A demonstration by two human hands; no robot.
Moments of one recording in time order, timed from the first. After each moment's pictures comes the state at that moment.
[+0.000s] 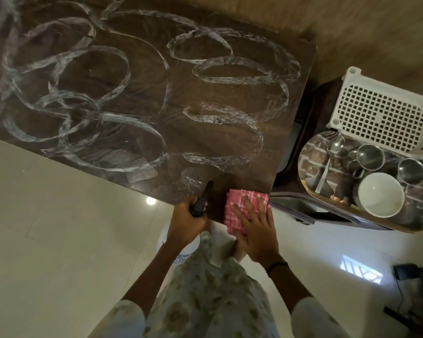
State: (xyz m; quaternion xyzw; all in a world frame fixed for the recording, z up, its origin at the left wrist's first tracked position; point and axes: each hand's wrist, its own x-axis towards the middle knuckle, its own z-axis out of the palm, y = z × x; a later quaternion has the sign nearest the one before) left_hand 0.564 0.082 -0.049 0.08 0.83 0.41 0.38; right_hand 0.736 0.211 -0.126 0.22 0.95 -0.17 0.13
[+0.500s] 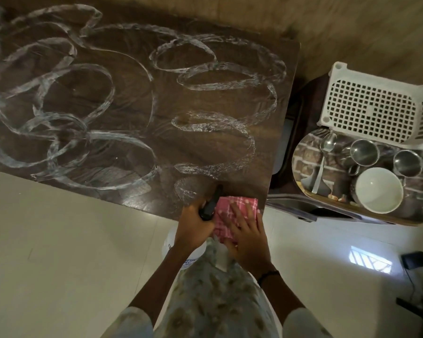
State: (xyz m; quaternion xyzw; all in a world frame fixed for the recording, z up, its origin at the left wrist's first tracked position) left_hand 0.560 0.114 -0.049 0.13 0.83 0.35 0.41; right_hand 0.720 0.191 -0.122 0.24 0.94 -0.19 0.12
